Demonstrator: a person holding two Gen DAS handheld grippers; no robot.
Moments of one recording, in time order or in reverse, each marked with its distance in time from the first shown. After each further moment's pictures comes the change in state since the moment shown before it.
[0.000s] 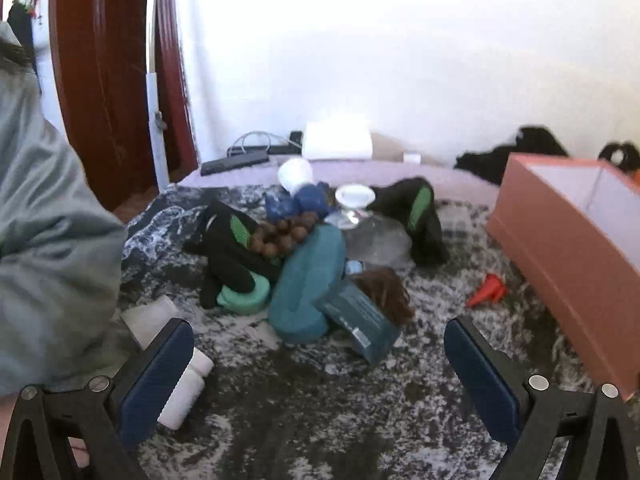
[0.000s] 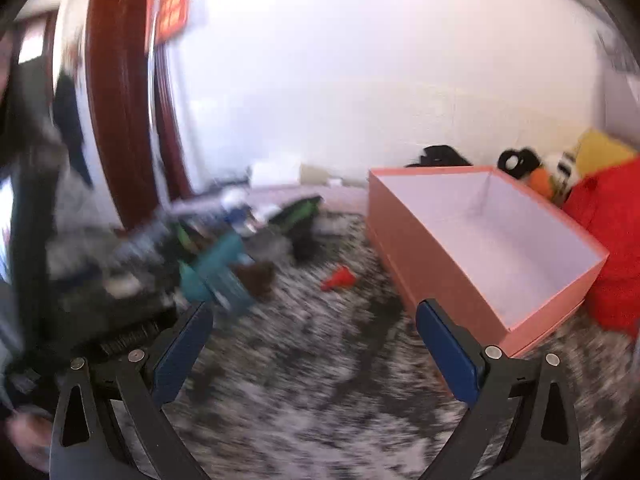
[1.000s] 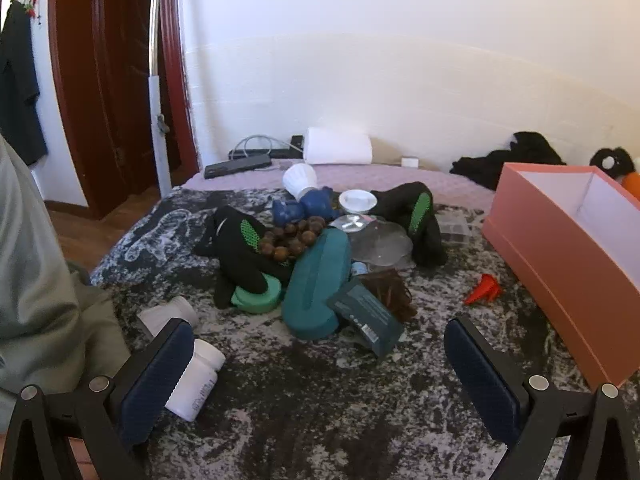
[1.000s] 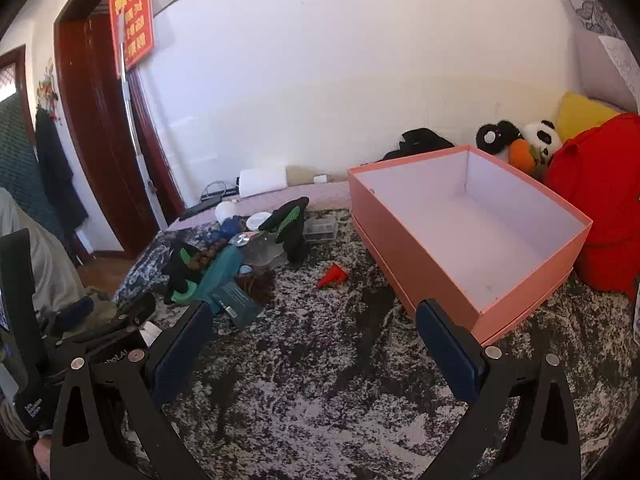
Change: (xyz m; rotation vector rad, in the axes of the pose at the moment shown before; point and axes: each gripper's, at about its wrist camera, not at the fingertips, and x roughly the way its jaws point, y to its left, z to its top) left arm -0.021 0.013 0.000 0.026 0.002 -0.022; right arm -0.021 -0.018 0.016 0.128 0.051 -0.024
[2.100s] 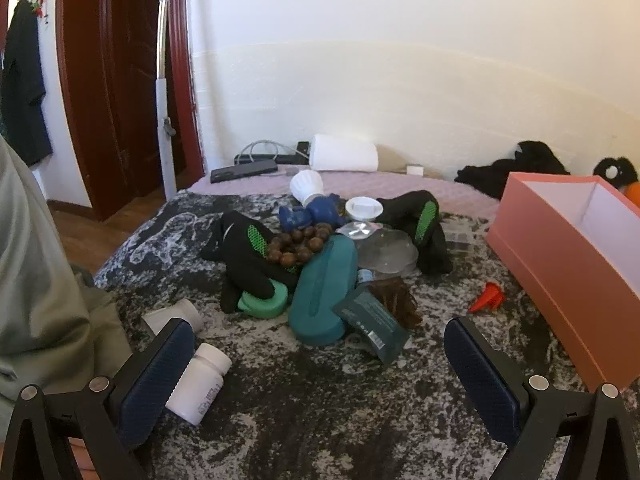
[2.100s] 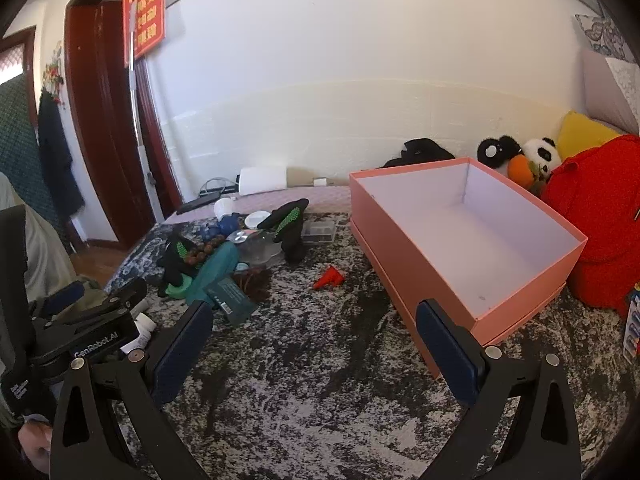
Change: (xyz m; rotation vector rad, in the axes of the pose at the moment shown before) left arm -0.002 0.006 0.001 -0.022 -0.017 0.010; right arm -0.002 0.011 -0.005 -0.057 -0.016 -0.019
